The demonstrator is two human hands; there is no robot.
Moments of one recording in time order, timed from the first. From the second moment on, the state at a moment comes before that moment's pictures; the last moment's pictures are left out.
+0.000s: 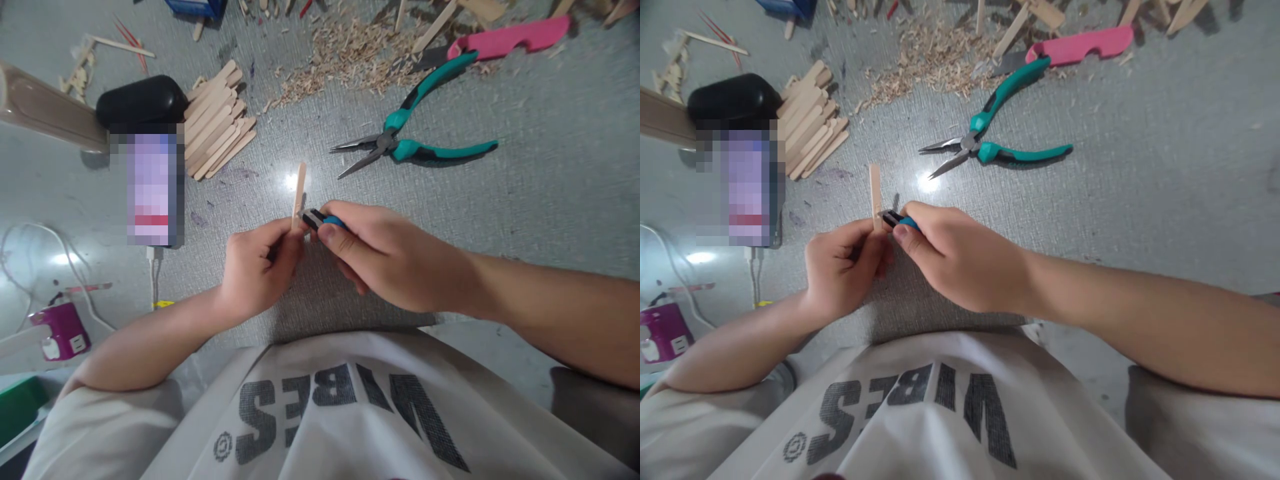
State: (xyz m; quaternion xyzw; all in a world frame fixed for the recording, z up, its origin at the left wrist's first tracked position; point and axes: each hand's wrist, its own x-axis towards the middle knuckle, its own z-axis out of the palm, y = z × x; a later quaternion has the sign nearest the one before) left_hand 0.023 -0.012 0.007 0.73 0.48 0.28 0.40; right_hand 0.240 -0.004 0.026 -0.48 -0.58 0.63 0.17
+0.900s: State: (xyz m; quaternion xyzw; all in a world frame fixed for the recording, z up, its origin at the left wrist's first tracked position) left_hand 0.022 -0.013 0.004 0.73 0.49 0.27 0.39; right_hand 0.246 -0.005 0.031 -0.50 -0.51 0.68 0.15
